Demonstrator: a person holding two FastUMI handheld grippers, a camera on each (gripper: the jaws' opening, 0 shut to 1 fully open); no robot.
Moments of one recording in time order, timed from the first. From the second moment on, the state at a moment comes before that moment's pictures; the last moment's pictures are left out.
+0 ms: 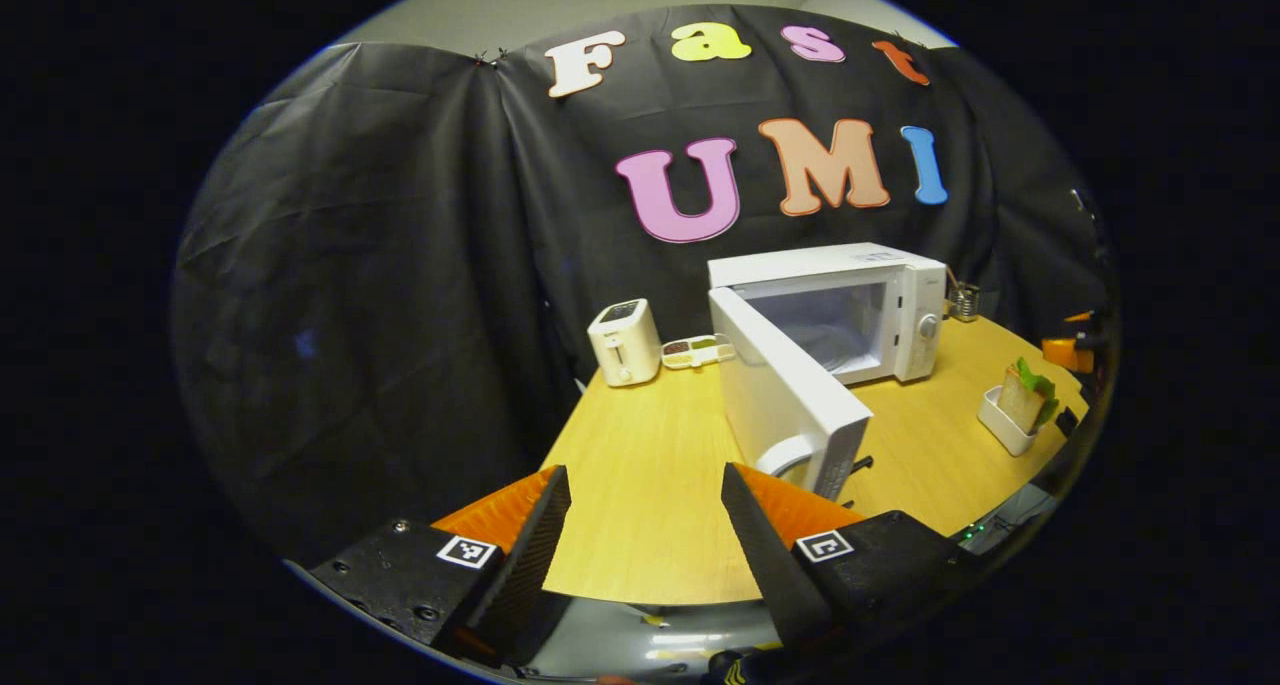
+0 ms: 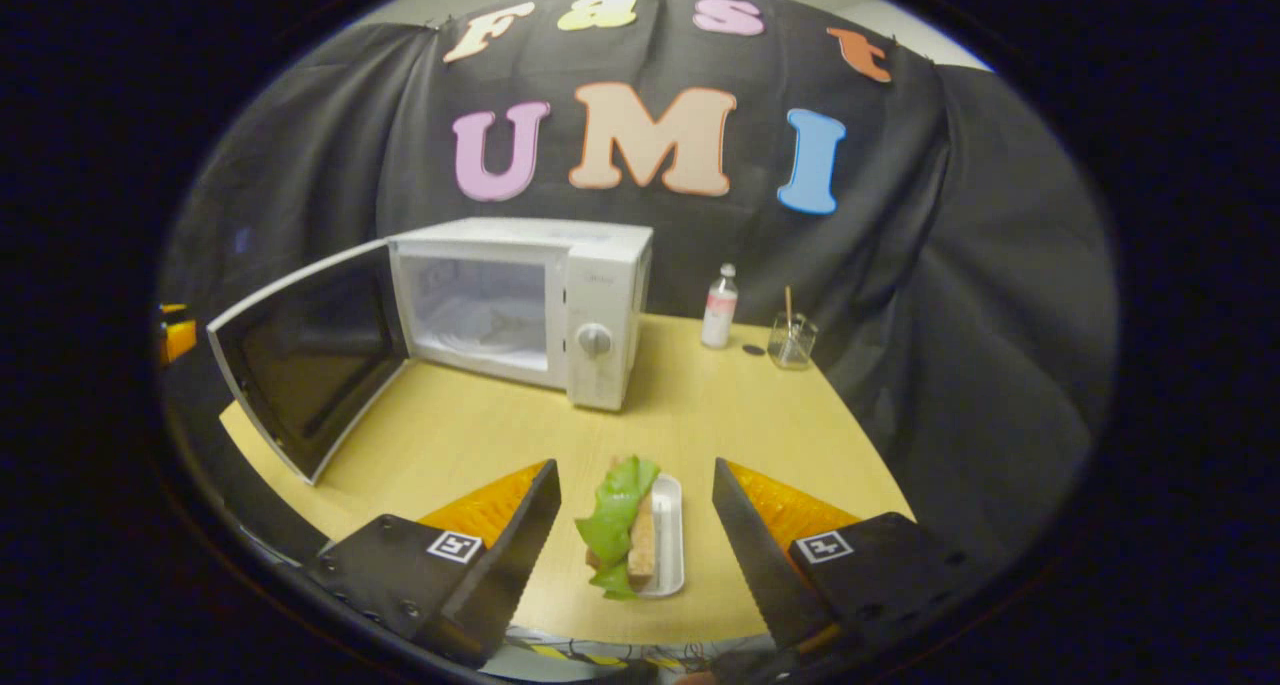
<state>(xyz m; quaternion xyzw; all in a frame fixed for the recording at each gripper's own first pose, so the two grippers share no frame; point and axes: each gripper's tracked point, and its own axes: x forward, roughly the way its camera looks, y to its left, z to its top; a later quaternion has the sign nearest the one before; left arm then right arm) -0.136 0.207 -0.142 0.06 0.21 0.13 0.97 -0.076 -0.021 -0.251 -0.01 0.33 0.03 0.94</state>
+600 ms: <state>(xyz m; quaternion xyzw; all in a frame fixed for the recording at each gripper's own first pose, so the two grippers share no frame) -0.122 0.197 -0.120 0.05 0.17 0.14 0.97 -0.110 -0.016 -0.330 -0.01 0.43 0.04 0.90</state>
